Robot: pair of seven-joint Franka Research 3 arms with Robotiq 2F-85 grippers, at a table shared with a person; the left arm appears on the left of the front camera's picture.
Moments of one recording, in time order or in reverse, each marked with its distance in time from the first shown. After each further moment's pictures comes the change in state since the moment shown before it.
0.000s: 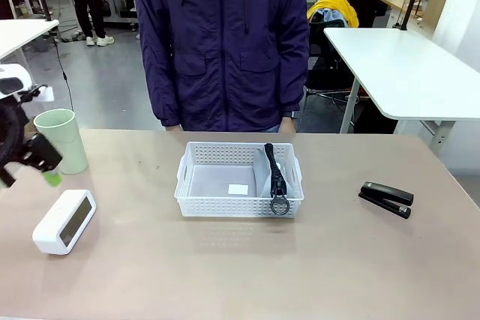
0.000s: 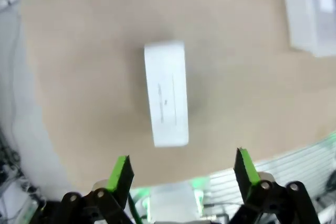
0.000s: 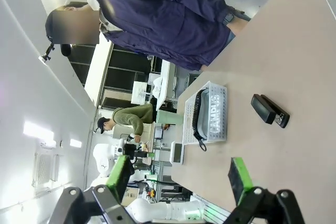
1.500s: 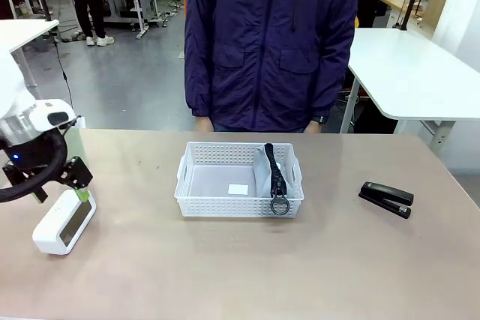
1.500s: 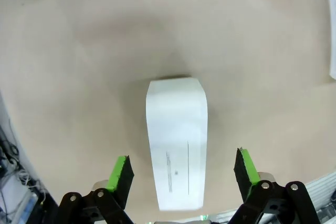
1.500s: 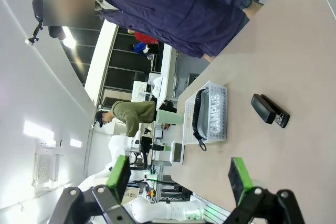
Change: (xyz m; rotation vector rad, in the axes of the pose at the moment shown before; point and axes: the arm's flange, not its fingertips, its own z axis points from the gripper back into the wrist) left arm 0.041 0.010 -0.097 0.031 0.091 0.021; right arm 0.000 -0.001 0.000 0.000 0.002 0.000
